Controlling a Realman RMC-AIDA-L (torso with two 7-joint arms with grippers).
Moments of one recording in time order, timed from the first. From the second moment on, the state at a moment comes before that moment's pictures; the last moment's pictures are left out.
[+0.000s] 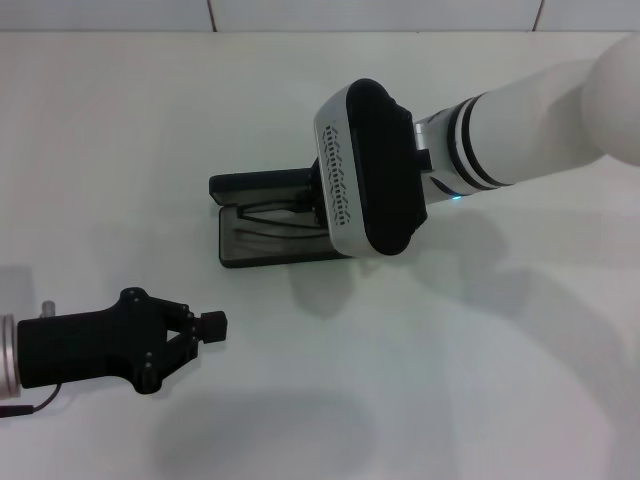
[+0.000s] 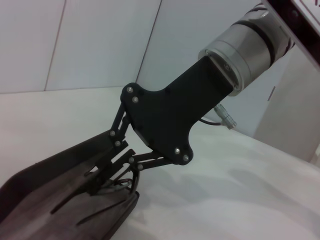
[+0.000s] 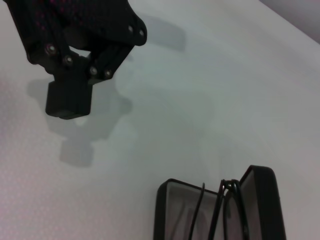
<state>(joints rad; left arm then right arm) -0.28 -1.98 0.88 0.52 1.82 1.66 -1.20 0.89 2.03 -2.07 -1.06 -2.18 -0.73 1.87</state>
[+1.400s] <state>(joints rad) -0.28 -1.99 0.88 0.51 1.82 1.66 -1.20 0.90 2.03 -2.14 -1.02 -2.18 -0.63 1.87</state>
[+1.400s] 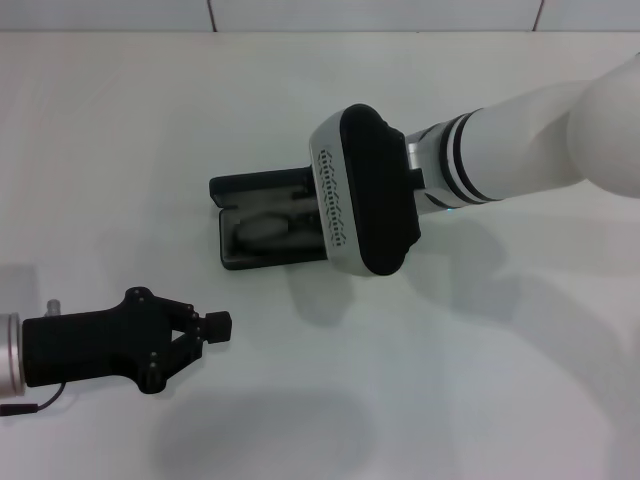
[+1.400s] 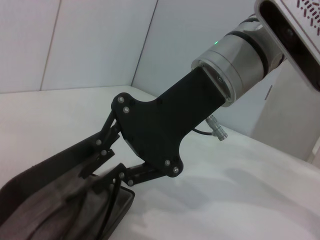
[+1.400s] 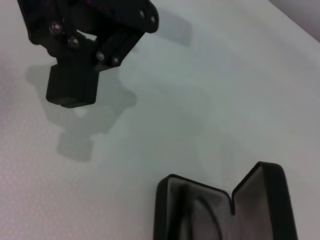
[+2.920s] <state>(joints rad) -0.30 -1.98 0.79 0.53 1.81 1.71 -1.20 0.48 2.02 -1.56 -1.30 -1.70 -1.19 1.76</state>
